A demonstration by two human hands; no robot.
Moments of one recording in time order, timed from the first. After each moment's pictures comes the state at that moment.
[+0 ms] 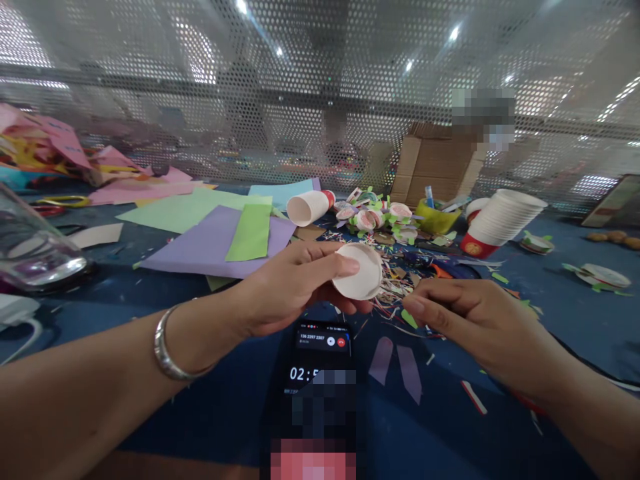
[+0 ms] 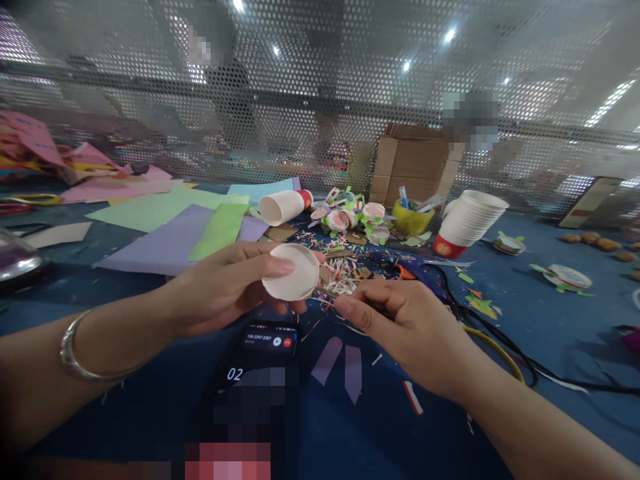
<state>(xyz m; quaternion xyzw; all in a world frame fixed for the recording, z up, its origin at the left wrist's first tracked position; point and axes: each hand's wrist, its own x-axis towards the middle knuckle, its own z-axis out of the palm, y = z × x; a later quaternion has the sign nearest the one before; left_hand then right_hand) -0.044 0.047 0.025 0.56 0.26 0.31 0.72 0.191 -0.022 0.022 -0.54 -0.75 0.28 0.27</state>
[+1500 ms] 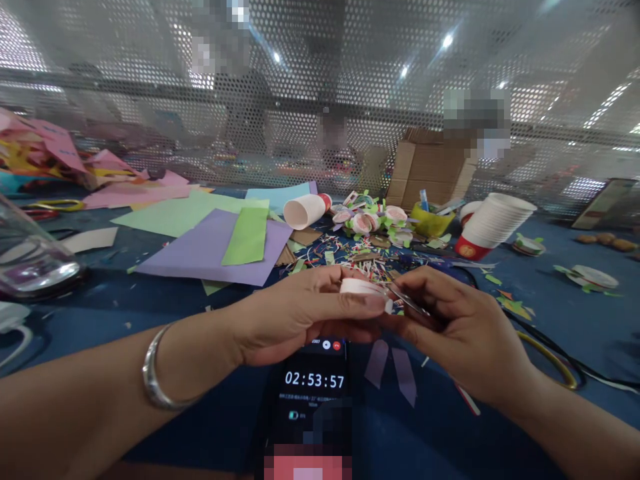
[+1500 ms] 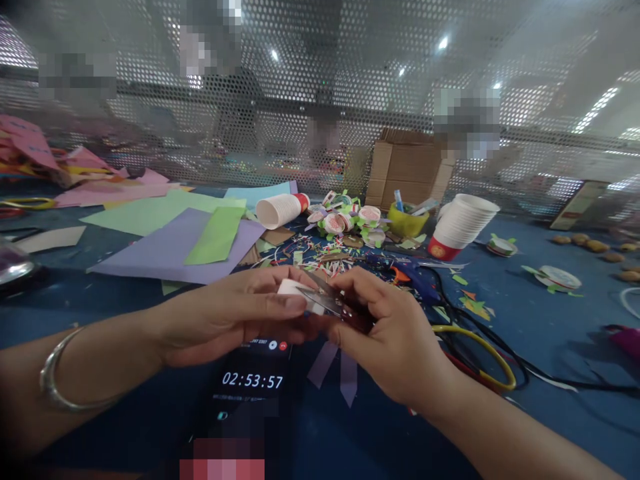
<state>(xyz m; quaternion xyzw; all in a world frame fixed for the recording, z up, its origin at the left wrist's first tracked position) -0.038 0.029 0.030 0.50 0.28 0.20 0.79 0.170 -0.026 0.009 -0.47 -0.75 0.19 0.41</state>
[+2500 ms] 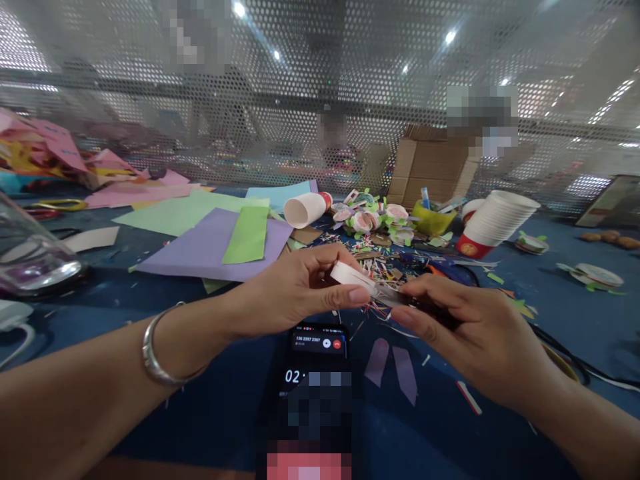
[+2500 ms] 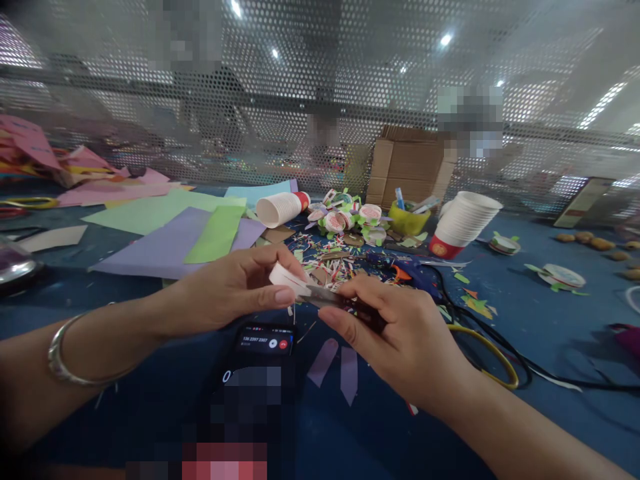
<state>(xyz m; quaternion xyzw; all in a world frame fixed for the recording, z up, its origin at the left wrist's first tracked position) -0.049 0.046 0.029 0.71 0.29 0.26 0.59 0.184 -0.031 0.014 -0.51 -0.79 0.08 0.33</state>
